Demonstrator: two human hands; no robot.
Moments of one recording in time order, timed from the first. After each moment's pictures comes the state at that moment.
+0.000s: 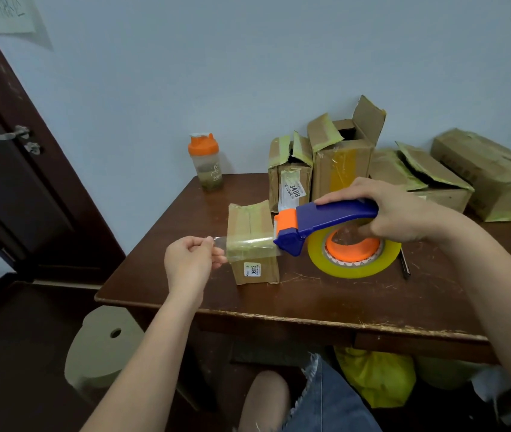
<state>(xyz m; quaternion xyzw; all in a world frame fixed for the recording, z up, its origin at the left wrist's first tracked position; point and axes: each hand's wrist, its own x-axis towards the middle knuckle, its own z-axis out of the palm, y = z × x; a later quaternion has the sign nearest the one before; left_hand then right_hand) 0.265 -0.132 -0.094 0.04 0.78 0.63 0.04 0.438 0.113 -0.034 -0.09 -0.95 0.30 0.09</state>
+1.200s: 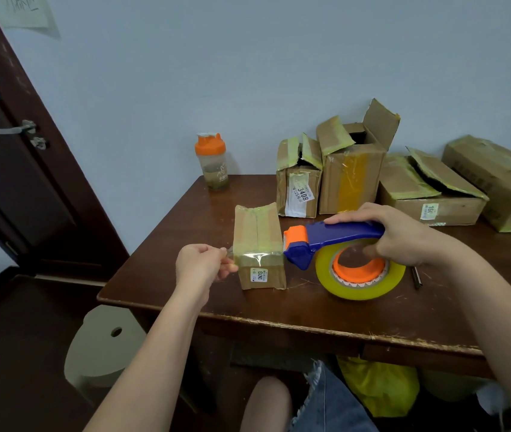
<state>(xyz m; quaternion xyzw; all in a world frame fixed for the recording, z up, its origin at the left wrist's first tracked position) 0.252 -0.127 -0.095 0.01 0.80 0.59 0.14 0.428 0.116 -0.065 -0.12 -0.93 0.35 0.08</state>
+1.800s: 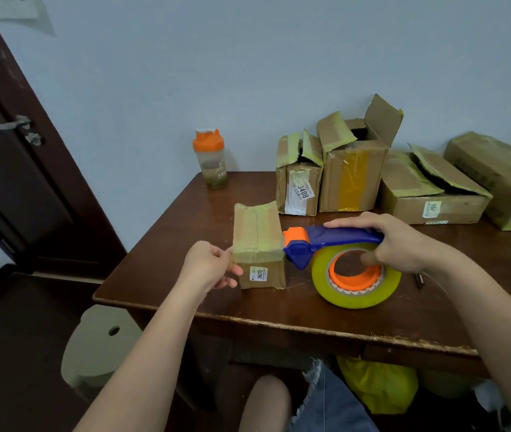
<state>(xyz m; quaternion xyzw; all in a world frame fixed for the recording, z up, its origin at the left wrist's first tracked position) 0.242 -0.121 -0.097 0.11 0.86 0.46 0.19 0.425 0.115 -0.079 -0.13 -0.90 0.40 0.07</state>
